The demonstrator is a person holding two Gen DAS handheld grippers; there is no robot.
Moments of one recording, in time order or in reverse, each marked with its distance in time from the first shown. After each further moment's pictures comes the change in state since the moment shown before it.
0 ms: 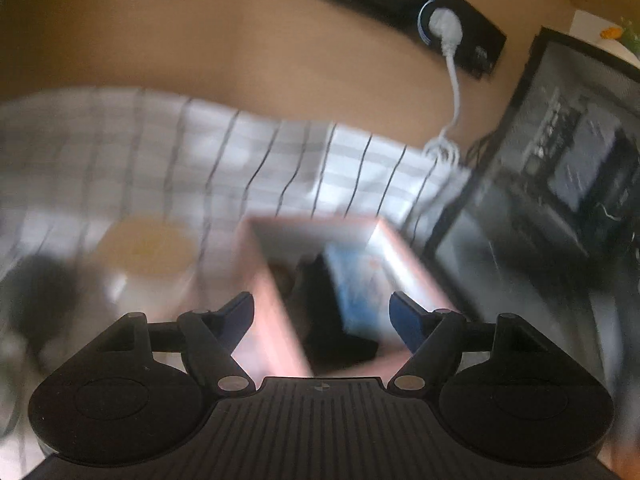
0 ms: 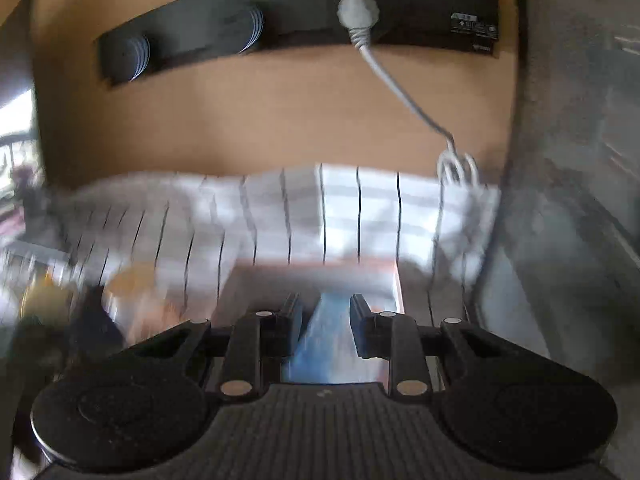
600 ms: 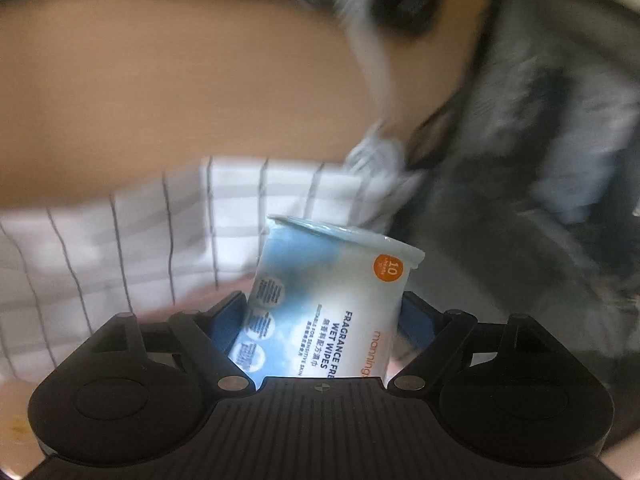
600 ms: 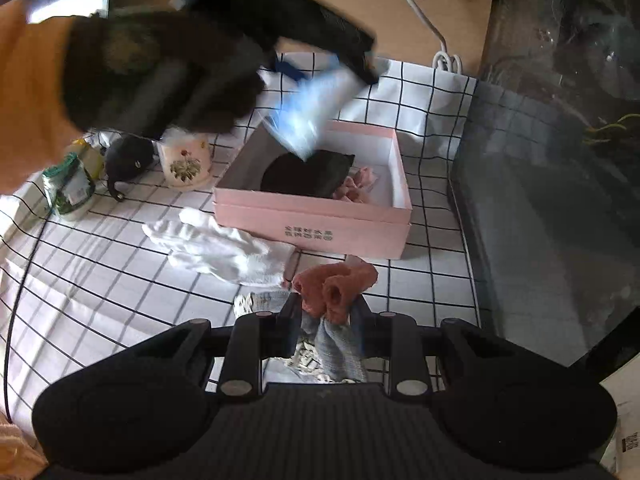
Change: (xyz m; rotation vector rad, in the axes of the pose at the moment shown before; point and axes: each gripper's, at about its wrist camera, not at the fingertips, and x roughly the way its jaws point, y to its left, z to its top) left arm 0.133 -0.075 0.083 0.203 0.106 -0.079; right arm -0.101 0.015 -0.136 -0.145 0.167 -0.050
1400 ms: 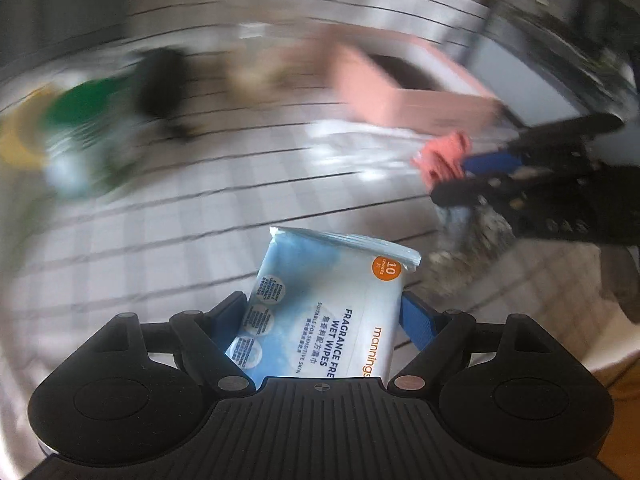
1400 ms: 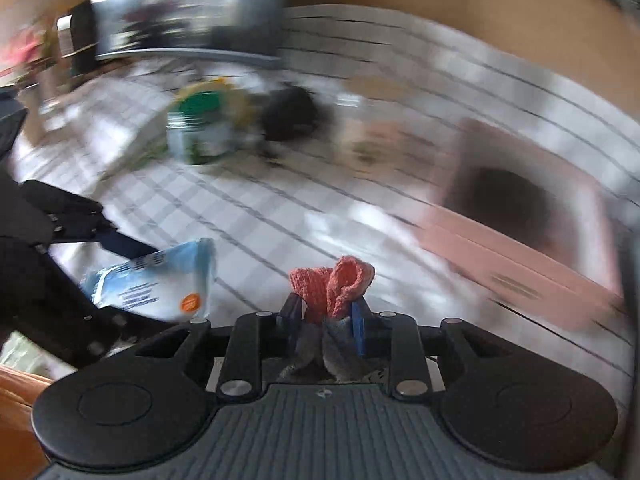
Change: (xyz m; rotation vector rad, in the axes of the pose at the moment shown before) left arm -0.201 0.058 -0.253 -0.076 0.210 0.113; right arm 0.044 0.102 0.029 -0.256 0.079 0.276
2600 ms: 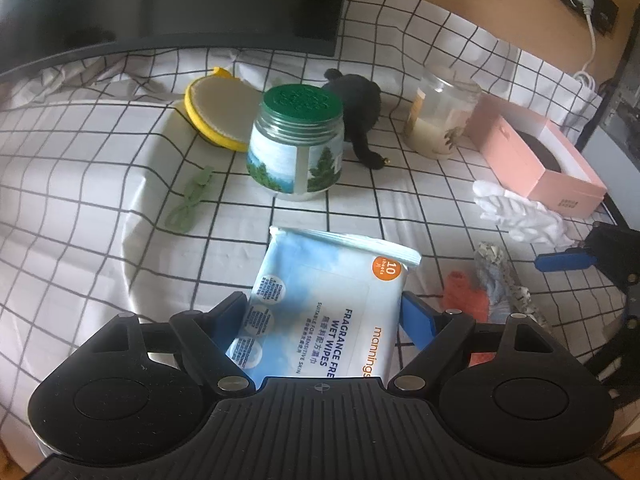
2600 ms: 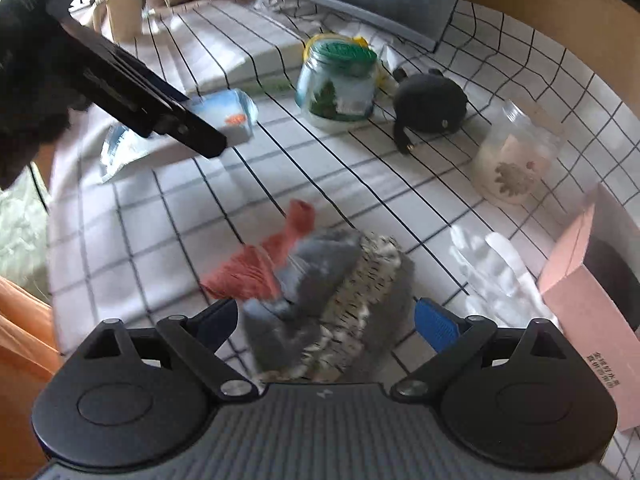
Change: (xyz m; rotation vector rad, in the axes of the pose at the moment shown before) left arm -0.045 0.089 -0.046 -0.292 -0.144 0.273; right arm 0.055 0.075 -0.006 -0.399 0.022 0.159
